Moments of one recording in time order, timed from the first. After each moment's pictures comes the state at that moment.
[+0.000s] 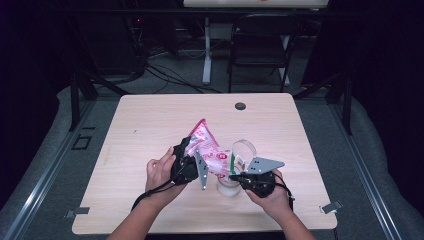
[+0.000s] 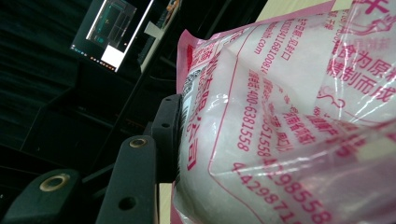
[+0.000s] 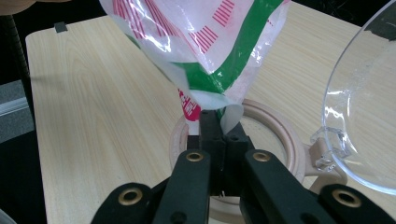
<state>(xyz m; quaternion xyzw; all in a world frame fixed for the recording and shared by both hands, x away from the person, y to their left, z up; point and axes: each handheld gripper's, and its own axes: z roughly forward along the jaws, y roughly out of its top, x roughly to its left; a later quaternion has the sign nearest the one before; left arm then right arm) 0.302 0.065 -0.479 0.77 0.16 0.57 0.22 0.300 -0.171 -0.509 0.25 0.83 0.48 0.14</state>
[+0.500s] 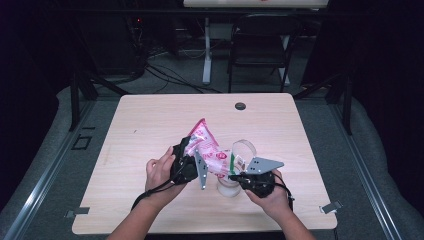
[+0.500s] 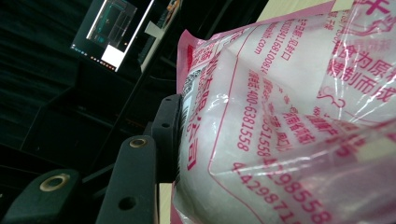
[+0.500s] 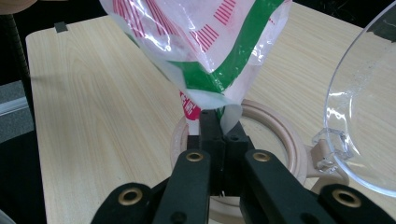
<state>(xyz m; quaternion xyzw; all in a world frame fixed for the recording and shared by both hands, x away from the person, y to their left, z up) 0.302 0.066 -0.479 0.77 0.16 0.57 0.22 0.300 -0.170 -0.509 0.25 0.83 0.48 0.14</state>
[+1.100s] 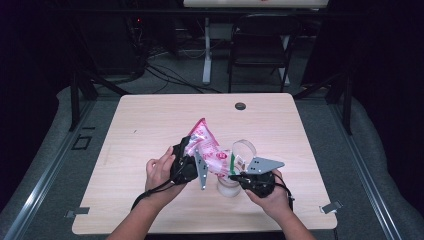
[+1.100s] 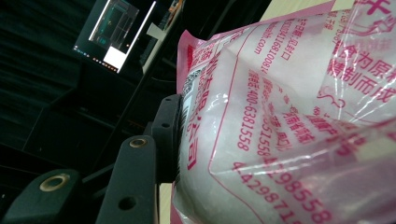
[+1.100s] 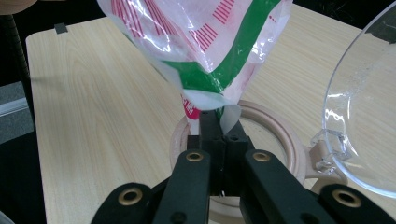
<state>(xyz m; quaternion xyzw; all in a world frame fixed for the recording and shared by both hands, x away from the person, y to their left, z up) 0.302 0.066 -0.478 0.77 0.16 0.58 0.22 0.300 -0.170 -0.509 0.25 0.83 0.48 0.14</state>
